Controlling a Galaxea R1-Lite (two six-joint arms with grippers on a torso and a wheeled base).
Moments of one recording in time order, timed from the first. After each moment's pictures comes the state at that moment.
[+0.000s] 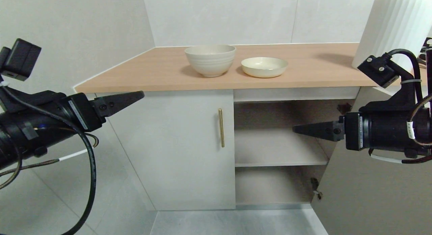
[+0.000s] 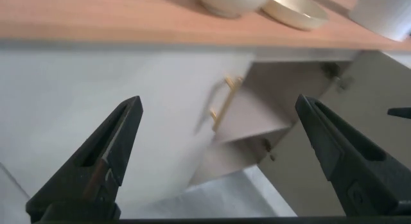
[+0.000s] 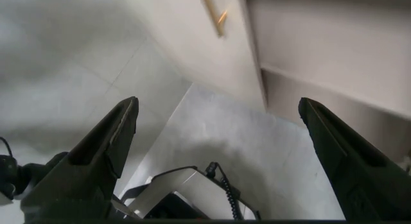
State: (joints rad) left arm -0.22 1.27 -0.76 -0.47 -0.23 -0.29; right arm 0.56 1.39 -1.01 -0.01 0.17 0.25
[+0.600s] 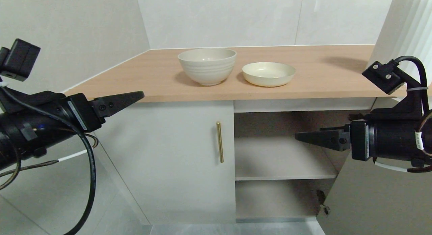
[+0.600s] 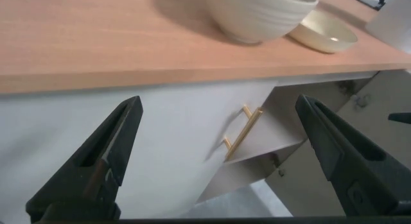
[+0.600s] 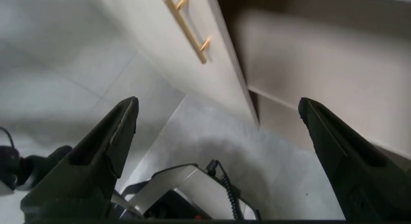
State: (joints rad) left arm -0.22 1.26 -0.75 -0.47 -0.23 -0.29; right arm 0.55 1.36 -0.95 -0.05 0.19 0.24
